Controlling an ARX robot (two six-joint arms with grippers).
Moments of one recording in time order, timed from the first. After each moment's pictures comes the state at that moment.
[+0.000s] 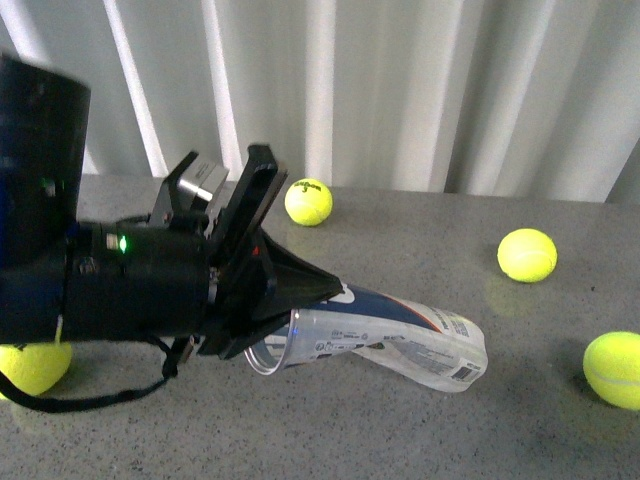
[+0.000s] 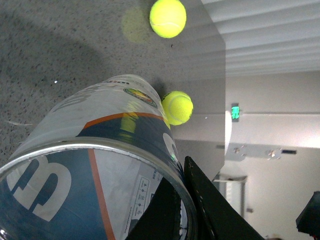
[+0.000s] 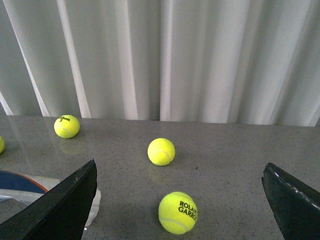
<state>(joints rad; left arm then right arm) -0.33 1.84 0.71 0.68 0.68 -0.92 0.00 0.00 0.00 0.00 0.00 0.00</state>
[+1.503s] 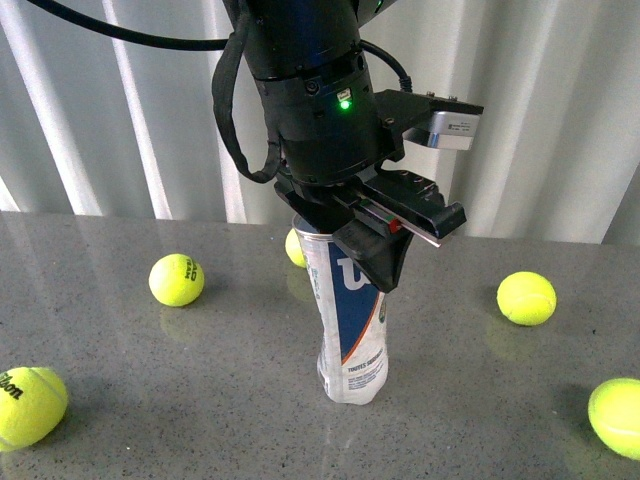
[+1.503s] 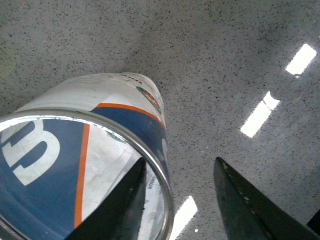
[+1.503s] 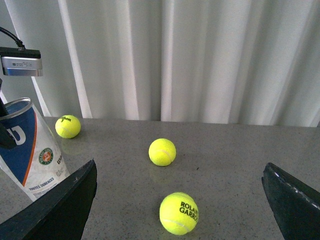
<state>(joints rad) -0.52 2.12 1.90 -0.97 0.19 0.49 0.00 0.00 0.00 0.00 0.00 0.00</state>
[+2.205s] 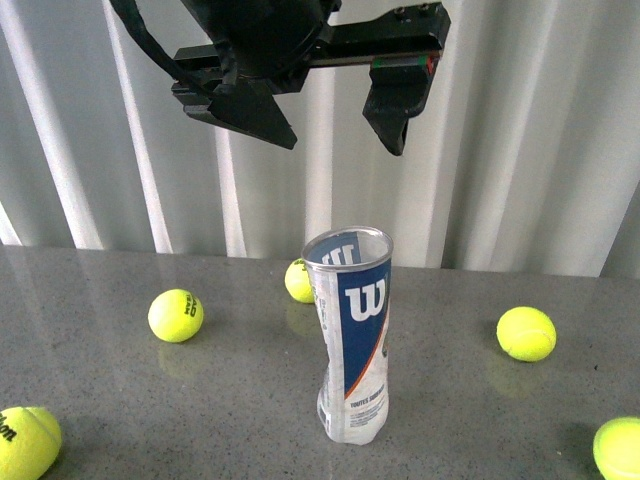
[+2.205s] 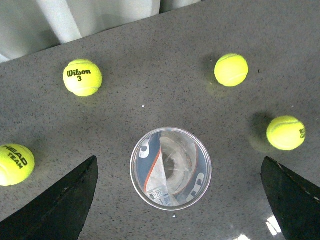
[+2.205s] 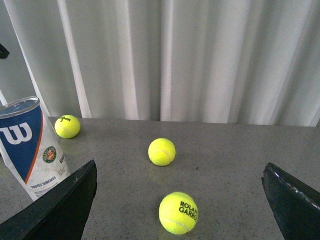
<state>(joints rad) -0.46 1.82 1.65 -0.55 0.10 -0.02 0.00 0.00 0.00 0.00 0.00 0.00</state>
